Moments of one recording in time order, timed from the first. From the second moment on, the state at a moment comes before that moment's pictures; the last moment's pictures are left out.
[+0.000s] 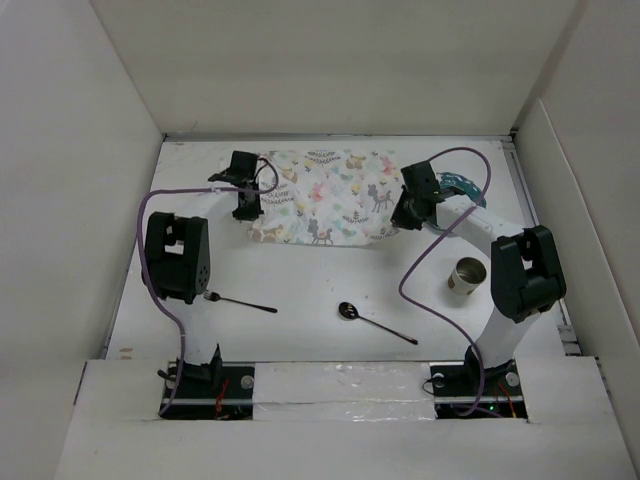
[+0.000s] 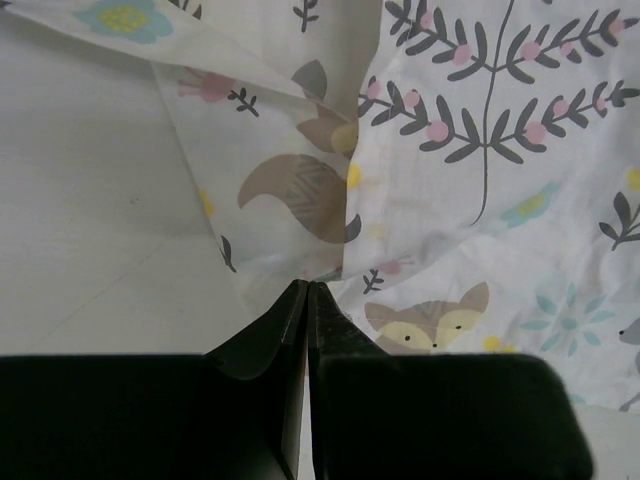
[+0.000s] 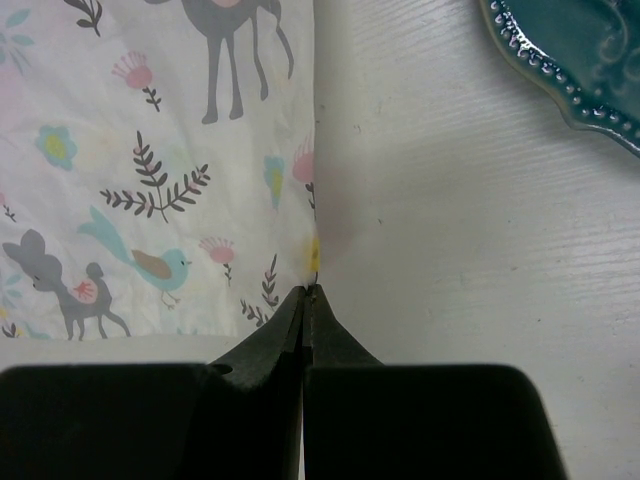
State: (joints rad) left arm -0.20 1.91 1.36 -0.51 -0.13 -0.26; right arm 0.34 1.75 1.23 -0.44 0.11 0.71
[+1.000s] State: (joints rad) left arm -0.10 1.47 1.89 -0.49 -0.23 -0.52; right arm 0.32 1.58 2.03 -0.56 0.06 0.70
